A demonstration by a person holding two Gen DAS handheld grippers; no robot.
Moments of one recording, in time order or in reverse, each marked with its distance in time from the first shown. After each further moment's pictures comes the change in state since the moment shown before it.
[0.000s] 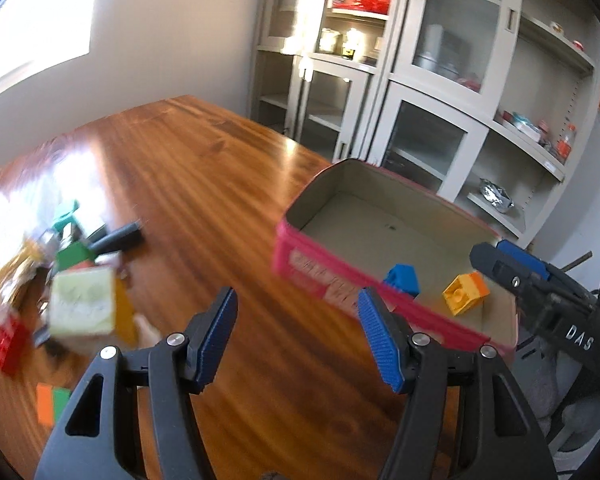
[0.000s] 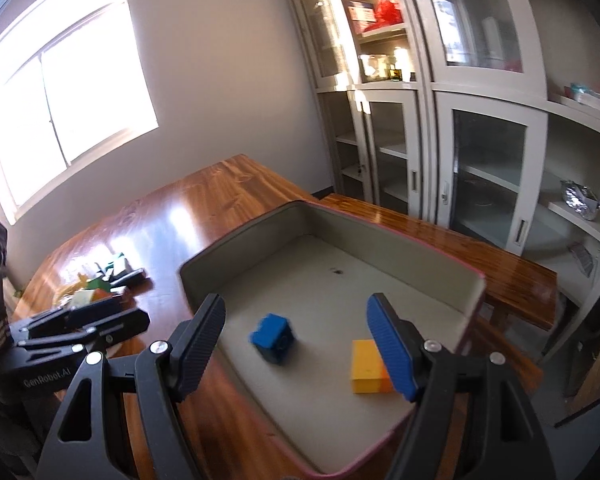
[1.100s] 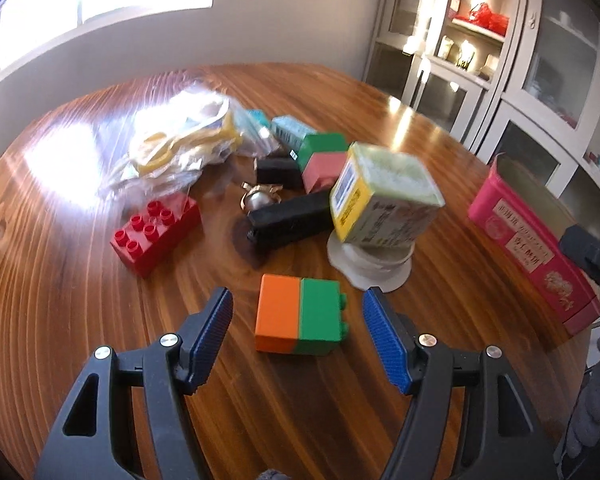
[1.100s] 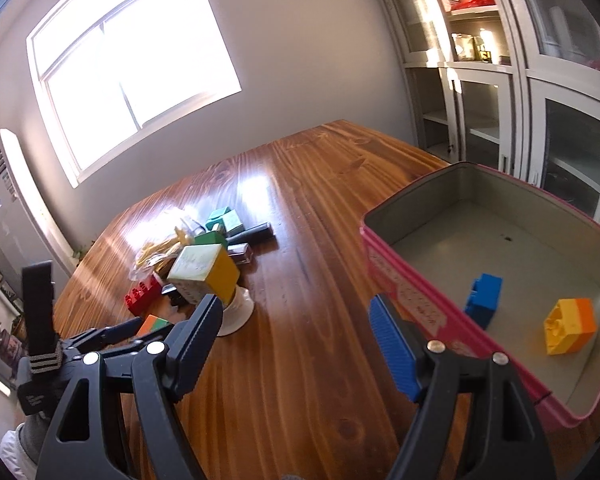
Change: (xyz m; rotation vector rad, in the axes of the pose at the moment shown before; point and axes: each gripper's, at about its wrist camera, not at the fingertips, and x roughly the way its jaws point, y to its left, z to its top) left arm -0.036 0.150 -0.075 -0.216 0.050 0.252; right arm 0.031 0.121 -0.030 -0.079 0.099 0.241
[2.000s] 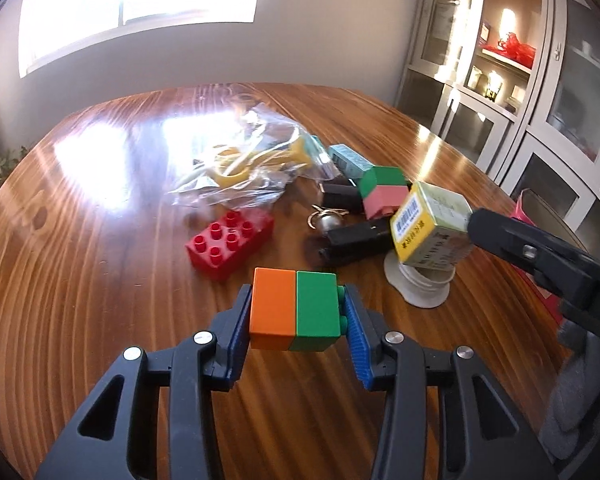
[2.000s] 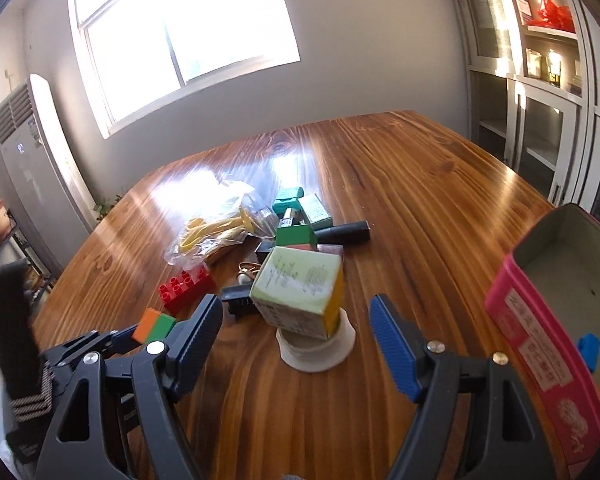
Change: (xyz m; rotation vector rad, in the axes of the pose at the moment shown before) left arm -0.029 0.042 -0.004 -0.084 -0.092 0.069; right arm 0.073 0.088 0.018 -0.157 0.097 0.063
